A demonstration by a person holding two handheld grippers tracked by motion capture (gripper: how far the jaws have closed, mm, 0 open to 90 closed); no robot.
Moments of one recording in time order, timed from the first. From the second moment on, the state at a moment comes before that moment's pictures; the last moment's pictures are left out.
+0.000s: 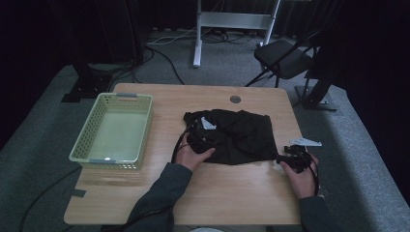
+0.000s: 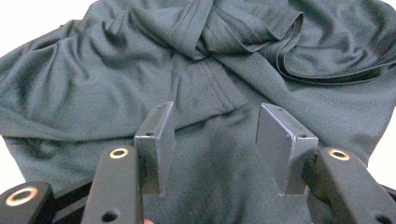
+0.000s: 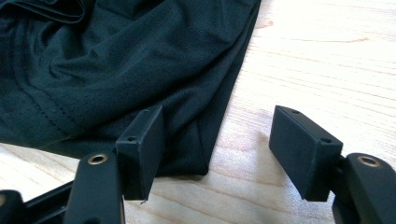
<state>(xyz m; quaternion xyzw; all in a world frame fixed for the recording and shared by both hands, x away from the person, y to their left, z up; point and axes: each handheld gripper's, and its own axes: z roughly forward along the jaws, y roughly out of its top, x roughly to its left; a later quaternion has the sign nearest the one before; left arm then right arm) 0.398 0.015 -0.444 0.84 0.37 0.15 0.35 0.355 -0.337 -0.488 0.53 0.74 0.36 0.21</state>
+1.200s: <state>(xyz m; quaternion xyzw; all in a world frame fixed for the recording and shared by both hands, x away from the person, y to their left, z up) 0.423 -0.009 -0.456 0.84 0.39 0.14 0.34 0.355 -0.337 -0.488 0.53 0.74 0.36 0.21</state>
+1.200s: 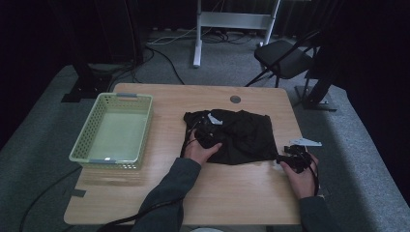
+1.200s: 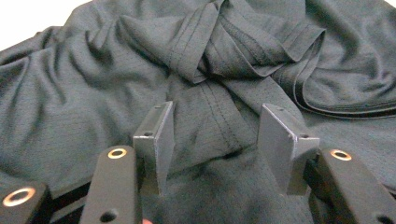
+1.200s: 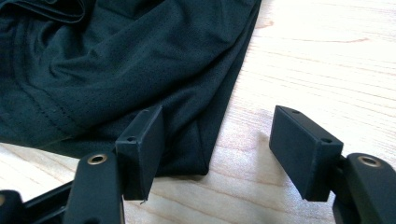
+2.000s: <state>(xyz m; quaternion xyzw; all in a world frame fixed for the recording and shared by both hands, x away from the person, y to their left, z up) 0.427 -0.015 -0.466 0.85 0.40 0.15 0.32 0.355 -0.337 -0.488 0.53 0.74 0.36 0.21</state>
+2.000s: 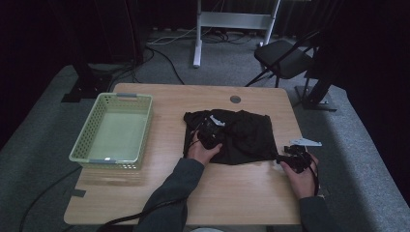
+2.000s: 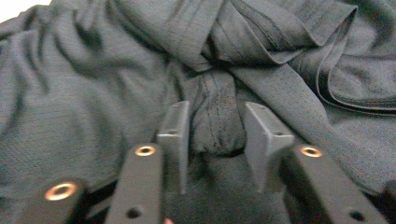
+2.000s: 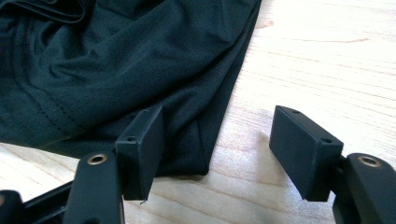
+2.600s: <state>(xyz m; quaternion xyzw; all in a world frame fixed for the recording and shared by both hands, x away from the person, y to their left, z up) 0.423 -0.008 -0.460 0.84 0.40 0.16 0.32 0.355 -0.337 -0.488 0.53 0.74 0.36 0.21</state>
